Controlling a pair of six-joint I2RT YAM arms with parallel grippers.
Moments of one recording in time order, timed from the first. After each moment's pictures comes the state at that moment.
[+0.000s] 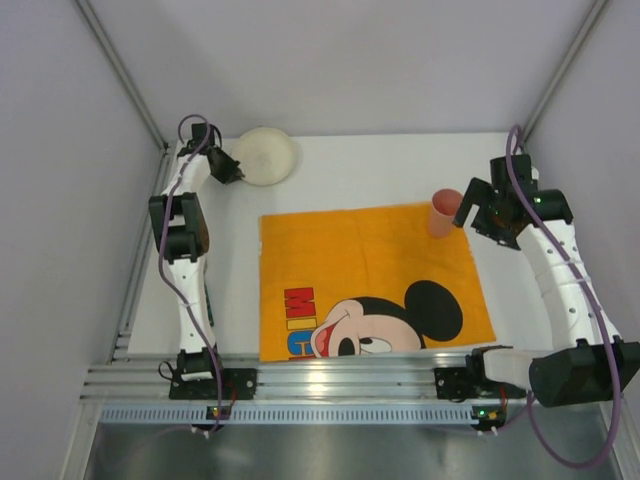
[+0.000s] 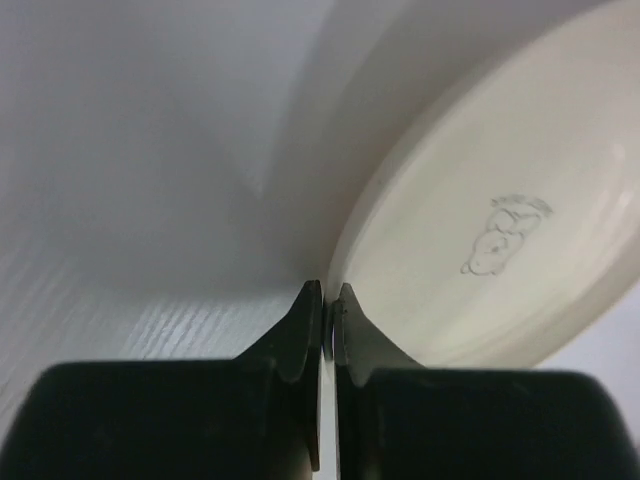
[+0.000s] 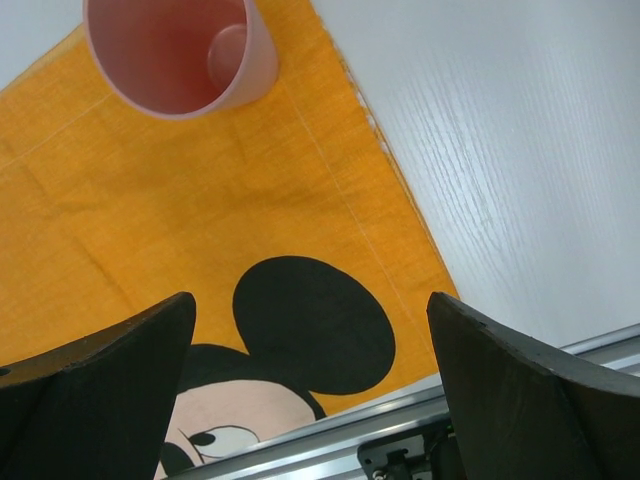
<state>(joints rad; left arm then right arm) 0.08 2.49 2.16 -0.60 0.12 -0.80 0.10 1.22 1.32 -1.09 0.21 0.49</state>
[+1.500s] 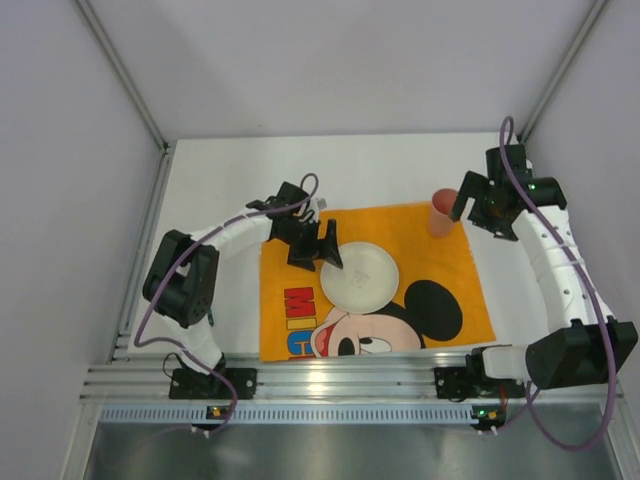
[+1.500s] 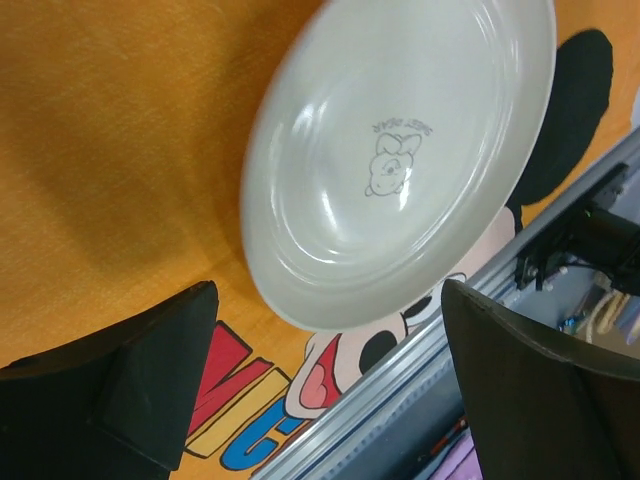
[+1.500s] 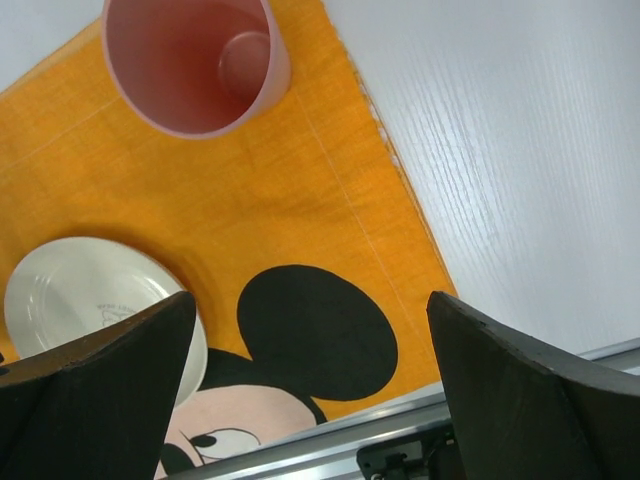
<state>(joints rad) -0.49 1.79 1.19 -0.52 0.56 -0.43 0.10 1.31 1.38 -1.09 0.19 0.46</state>
